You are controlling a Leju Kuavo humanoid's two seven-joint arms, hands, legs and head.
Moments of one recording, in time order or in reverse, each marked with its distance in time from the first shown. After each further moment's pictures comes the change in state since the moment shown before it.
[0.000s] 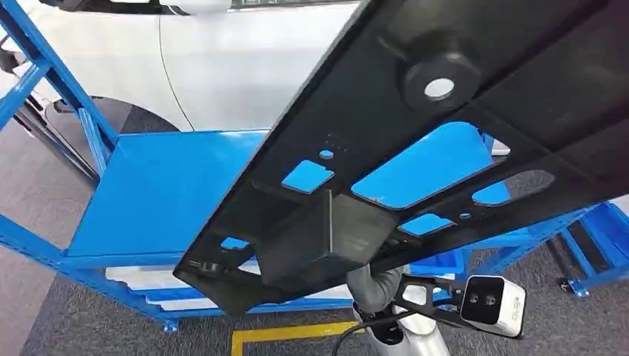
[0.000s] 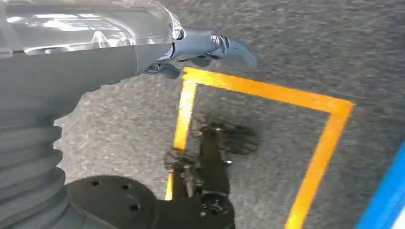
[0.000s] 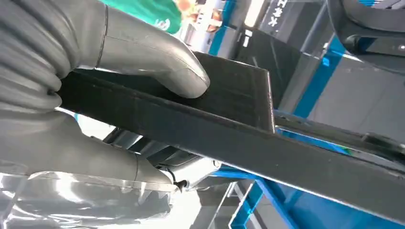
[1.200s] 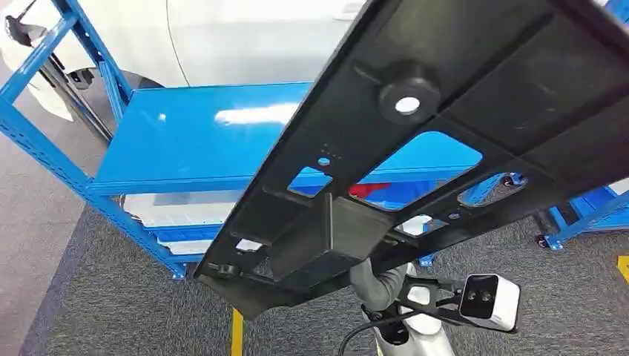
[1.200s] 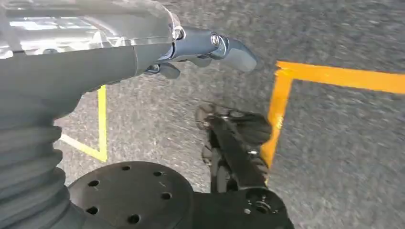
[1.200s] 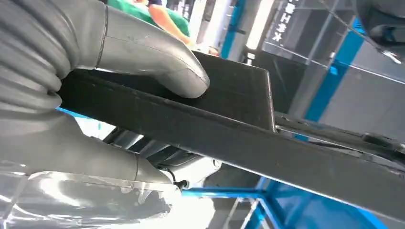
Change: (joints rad) left arm 0.008 -0.042 -0.023 0.001 -0.046 0.010 0.079; right arm 0.036 -0.030 -0.051 0.028 0.012 0.048 0.001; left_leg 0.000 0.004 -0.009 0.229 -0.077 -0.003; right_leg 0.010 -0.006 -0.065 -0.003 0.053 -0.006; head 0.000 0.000
